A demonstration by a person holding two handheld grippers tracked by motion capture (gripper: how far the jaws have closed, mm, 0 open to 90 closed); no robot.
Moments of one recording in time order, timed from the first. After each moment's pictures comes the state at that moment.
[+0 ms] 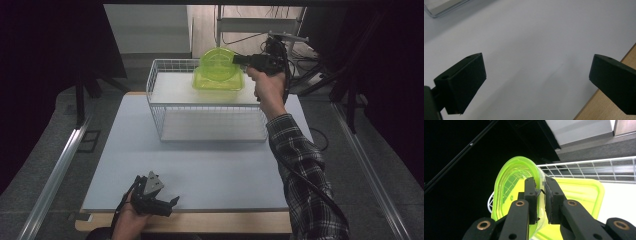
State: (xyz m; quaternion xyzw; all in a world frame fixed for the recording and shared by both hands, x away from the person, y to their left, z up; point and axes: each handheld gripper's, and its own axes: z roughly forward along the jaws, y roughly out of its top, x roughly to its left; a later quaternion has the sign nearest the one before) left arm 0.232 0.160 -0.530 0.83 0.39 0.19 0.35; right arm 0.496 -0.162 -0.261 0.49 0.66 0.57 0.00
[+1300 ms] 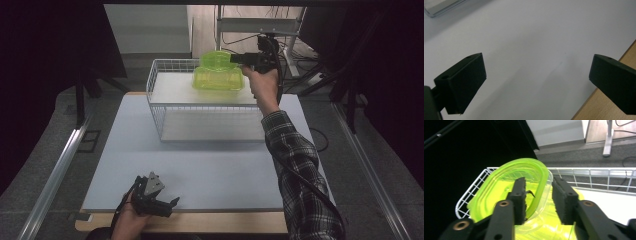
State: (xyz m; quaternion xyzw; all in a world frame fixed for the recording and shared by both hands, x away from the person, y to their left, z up) left arm 0.231 0.160 -0.530 0.83 0.38 0.19 0.35; right arm 0.506 -0.147 -0.260 0.50 0.68 0.52 0.09
